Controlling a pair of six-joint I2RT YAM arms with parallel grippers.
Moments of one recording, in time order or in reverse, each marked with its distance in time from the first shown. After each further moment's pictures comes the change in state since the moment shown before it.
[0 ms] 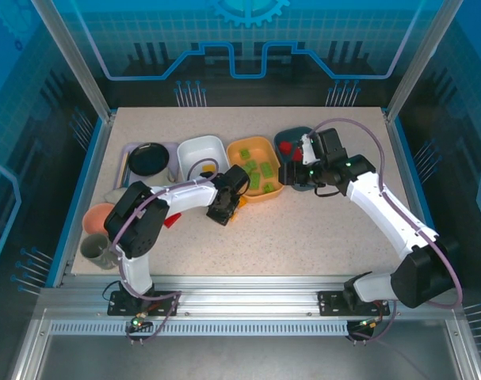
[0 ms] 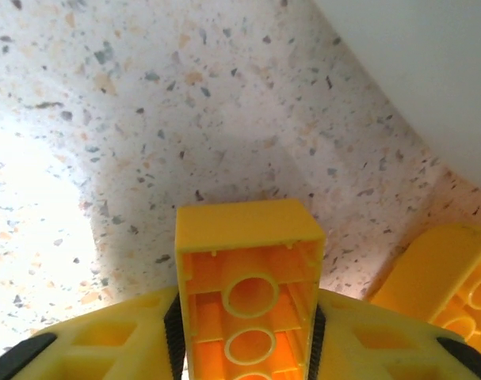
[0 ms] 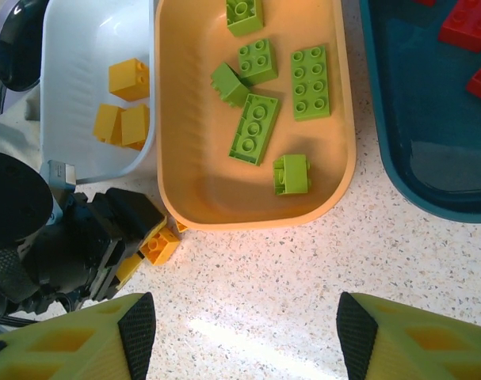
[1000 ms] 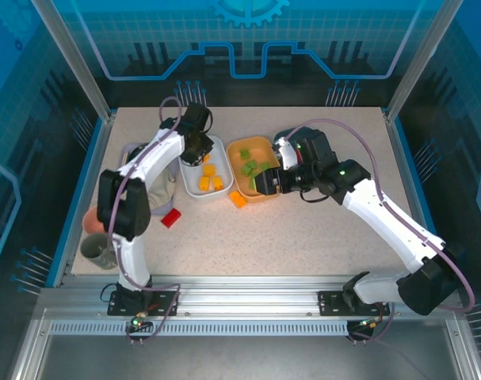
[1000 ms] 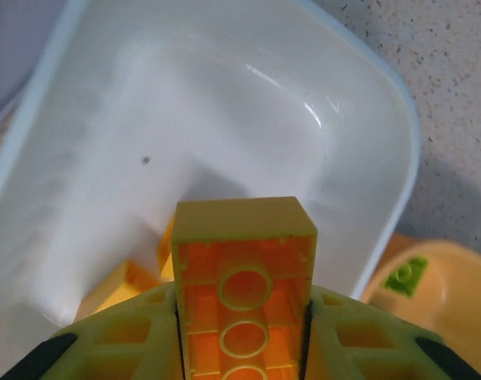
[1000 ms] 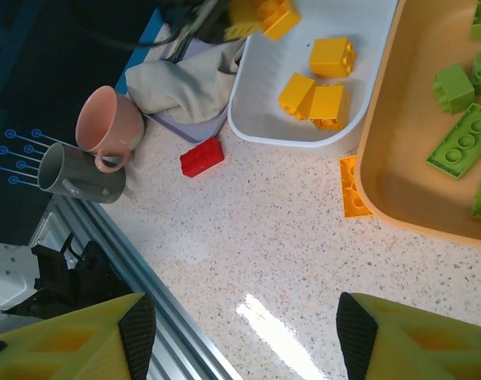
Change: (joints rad) left arm 0.403 0.199 0.613 -0.196 0.008 0.660; right arm 0.180 -0.038 0.042 0.063 -0.213 -0.027
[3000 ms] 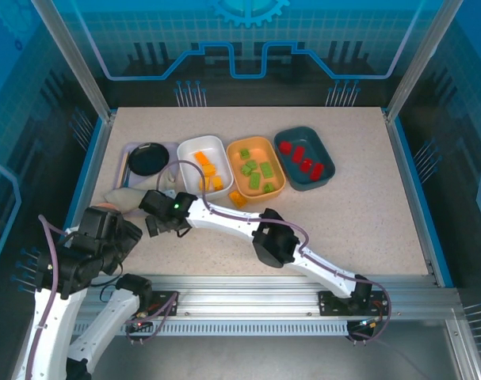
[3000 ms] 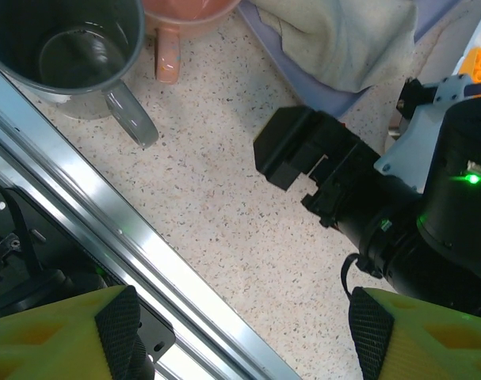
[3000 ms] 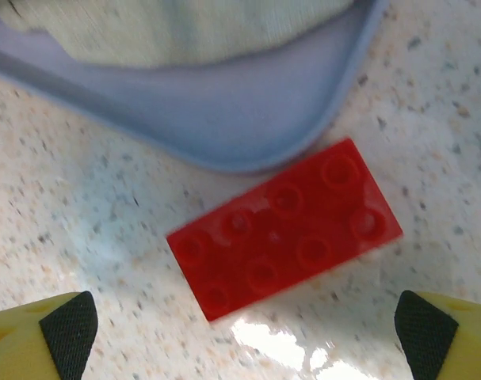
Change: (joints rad) left arm 0.055 -1.479 -0.704 -0.692 -0.103 -0.045; right arm 0.610 1.345 1.262 -0.246 0.633 0.446
